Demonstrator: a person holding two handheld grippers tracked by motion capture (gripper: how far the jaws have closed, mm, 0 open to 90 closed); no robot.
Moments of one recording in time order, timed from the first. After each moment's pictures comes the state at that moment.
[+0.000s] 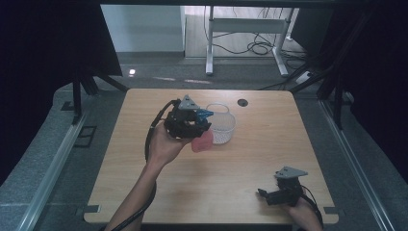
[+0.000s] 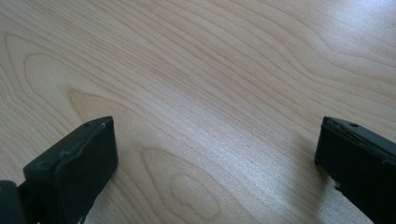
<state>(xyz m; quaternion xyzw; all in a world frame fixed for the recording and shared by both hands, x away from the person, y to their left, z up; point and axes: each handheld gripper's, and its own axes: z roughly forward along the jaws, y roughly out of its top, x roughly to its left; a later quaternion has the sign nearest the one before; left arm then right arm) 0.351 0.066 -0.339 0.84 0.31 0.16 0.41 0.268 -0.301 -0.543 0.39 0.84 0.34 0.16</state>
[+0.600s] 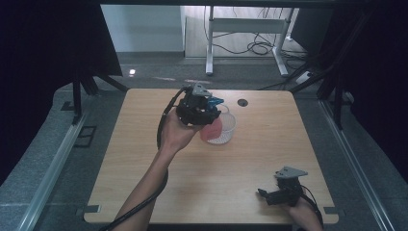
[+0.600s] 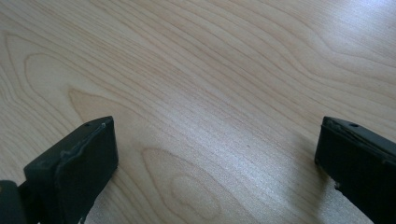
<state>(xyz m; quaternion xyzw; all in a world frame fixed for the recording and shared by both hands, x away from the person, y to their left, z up) 0.379 0.038 -0.322 0.84 0.31 0.17 0.41 0.268 -0.301 -0.543 0.39 0.84 0.34 0.16</state>
